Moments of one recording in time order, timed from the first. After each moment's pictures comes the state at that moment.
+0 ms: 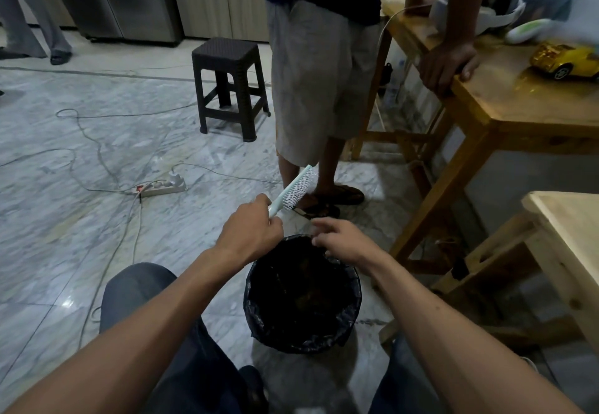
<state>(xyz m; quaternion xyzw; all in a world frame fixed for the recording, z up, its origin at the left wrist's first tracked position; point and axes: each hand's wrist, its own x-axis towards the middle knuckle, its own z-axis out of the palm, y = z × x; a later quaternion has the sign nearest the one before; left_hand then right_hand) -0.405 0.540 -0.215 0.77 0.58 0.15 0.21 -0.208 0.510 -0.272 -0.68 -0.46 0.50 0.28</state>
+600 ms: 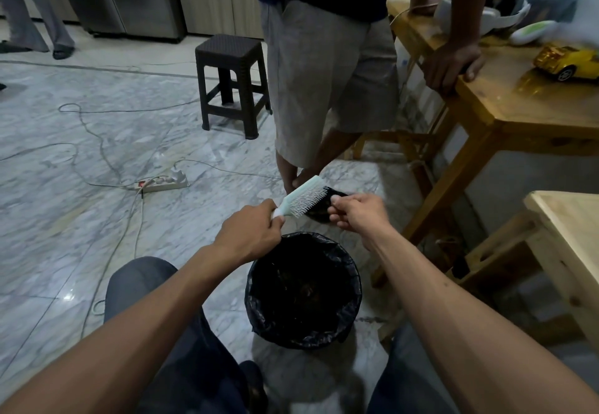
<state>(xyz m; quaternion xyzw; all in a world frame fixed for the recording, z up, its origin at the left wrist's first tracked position) -0.416 0.539 -0.220 0.80 0.56 0.10 0.18 -0.199 0.529 -0.249 -0.69 -0.29 0.46 0.48</state>
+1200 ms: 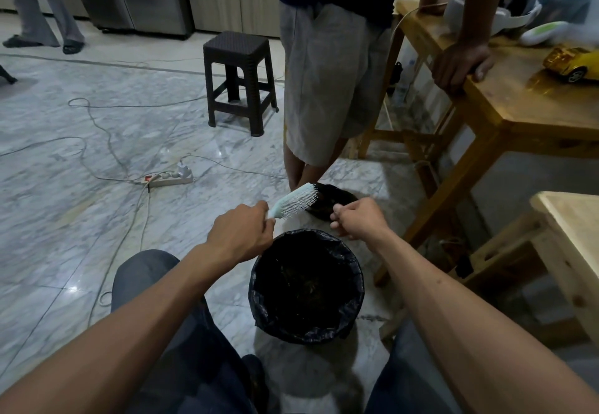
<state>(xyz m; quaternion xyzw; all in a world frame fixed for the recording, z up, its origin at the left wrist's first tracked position) -0.438 0.536 -0.229 0.82 0.56 0.08 0.10 -0.207 0.526 -0.254 -0.78 -0.36 0.39 0.33</state>
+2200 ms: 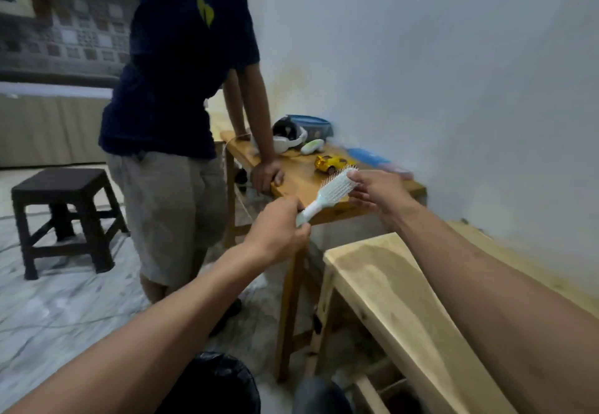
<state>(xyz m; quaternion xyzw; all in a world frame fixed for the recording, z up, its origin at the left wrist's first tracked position) -0.202 0.474 -0.030 0.91 0.23 0.27 0.22 -0.005 0.390 0.001 -0.67 -0.22 0.21 0.68</state>
